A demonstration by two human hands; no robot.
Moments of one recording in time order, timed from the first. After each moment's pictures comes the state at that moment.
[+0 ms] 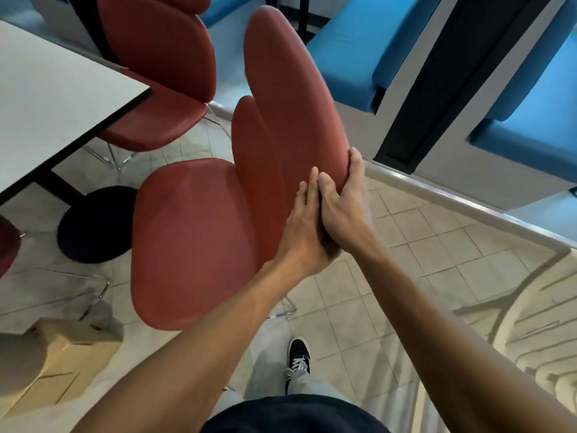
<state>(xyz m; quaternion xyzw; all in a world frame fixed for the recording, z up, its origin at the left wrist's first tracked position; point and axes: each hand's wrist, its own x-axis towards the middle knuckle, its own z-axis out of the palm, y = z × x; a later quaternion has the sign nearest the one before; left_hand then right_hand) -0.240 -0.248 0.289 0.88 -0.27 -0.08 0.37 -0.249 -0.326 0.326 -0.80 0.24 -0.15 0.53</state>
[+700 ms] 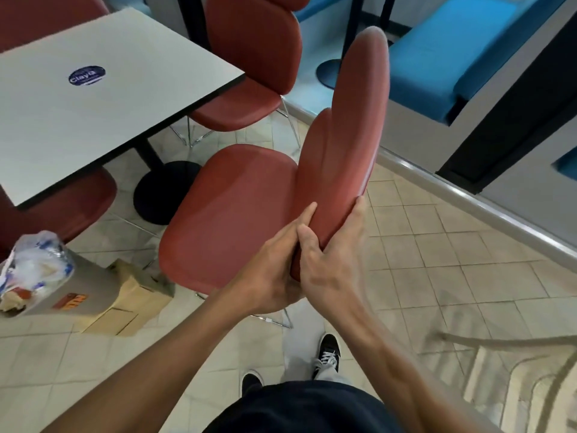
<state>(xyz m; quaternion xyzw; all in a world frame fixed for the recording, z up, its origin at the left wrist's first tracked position) -0.297 -0.043 0.304 0.84 -0.24 -0.16 0.46 -0.329 -0.143 0.334 -0.80 0.21 -0.06 0.57</state>
